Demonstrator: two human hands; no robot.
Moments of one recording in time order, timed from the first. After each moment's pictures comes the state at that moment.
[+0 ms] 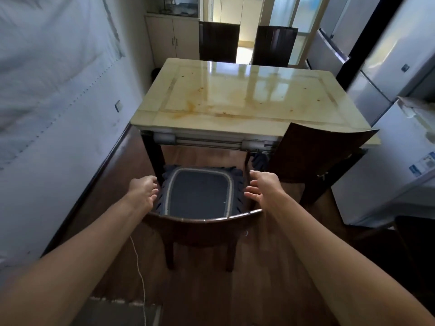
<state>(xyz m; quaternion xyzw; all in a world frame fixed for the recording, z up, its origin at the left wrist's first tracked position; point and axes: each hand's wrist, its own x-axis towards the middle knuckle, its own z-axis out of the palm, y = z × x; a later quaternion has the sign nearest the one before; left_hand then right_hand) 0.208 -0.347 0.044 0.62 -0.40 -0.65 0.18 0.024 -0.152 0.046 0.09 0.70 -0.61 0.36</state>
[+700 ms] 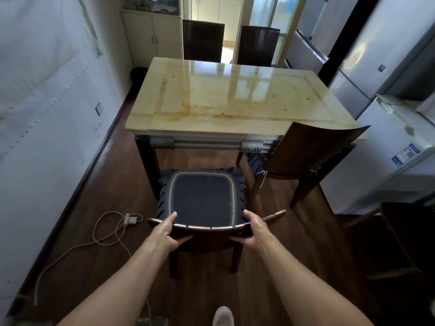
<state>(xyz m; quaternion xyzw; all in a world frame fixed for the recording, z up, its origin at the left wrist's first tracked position) 0.263 -0.372 -0.038 0.58 -0.18 -0.79 0.03 0.133 -0.197 -0.046 0.29 0.58 -0.64 0.41</state>
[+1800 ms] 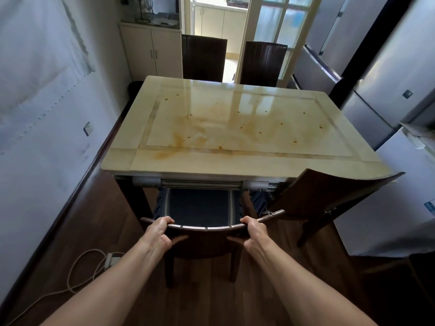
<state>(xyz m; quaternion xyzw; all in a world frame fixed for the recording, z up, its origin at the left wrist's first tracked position) 0.040 -0.500 -0.046 0.61 -0.23 -0.75 0.06 -0.093 -0.321 -0.067 0.27 0.60 -0.66 0.36</state>
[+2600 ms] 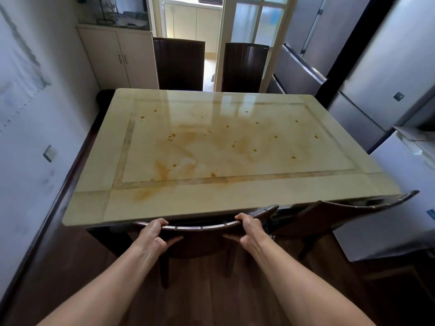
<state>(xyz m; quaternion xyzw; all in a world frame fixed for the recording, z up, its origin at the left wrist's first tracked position) -0.100 -0.630 -0.062 0.59 -0.24 -0.77 0.03 -0.227 -0.440 -0.084 0.28 0.59 -0.68 0.33</state>
